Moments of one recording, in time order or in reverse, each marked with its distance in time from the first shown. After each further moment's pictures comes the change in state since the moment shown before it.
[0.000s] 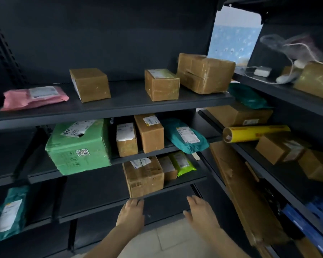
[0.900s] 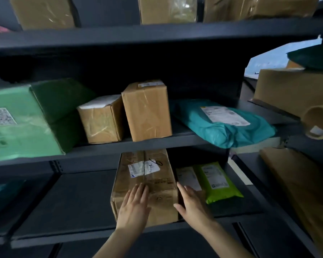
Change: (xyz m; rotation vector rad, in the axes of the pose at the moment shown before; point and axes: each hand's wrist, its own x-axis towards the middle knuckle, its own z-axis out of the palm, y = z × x) left_hand 0.268 -0.050 0.177 0.277 0.559 -0.135; right_hand 0.314 0.045 0.162 0.283 0.175 -0.377
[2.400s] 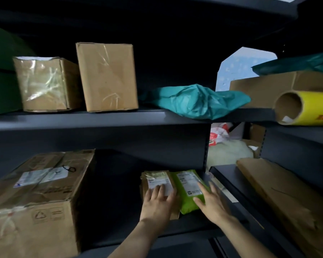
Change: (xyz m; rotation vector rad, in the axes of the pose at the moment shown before) left_hand 0.082 0.137 0.077 -0.042 -0.060 0.217; right_hand 0.046 0.184 0.012 -0.191 0.224 0.257
